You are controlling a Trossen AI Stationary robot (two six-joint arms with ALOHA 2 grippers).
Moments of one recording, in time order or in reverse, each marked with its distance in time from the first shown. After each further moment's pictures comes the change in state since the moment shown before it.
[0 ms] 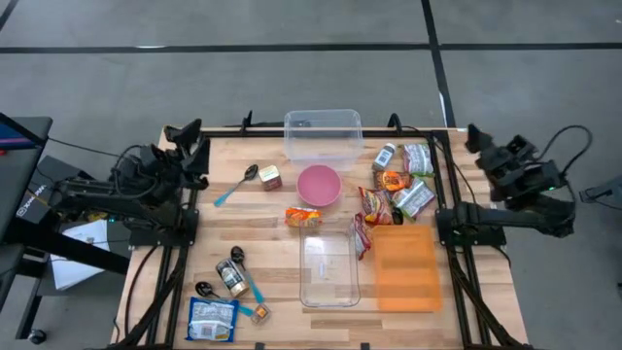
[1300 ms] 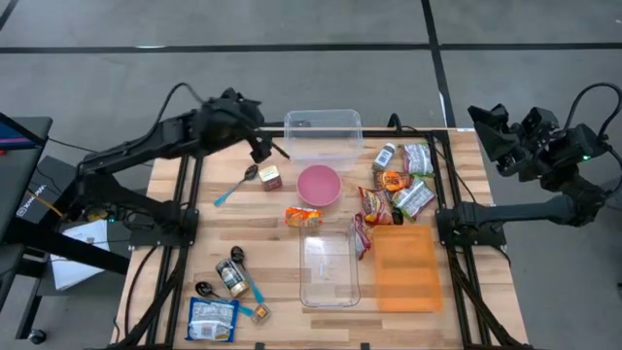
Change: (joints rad) left arm 0.321 0.678 0.961 -1.612 0.048 -0.061; right arm 0.000 0.379 0.521 -0.420 -0.159 -0.168
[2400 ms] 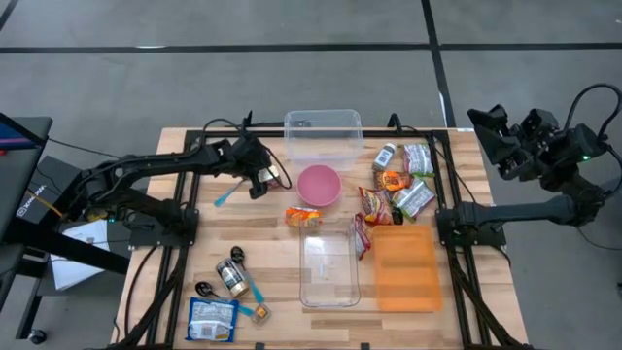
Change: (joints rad) left arm 0.199 0.058 -0.687 0.346 0.431 -0.002; right arm 0.000 0.000 0.000 -0.001 -0.045 0.000
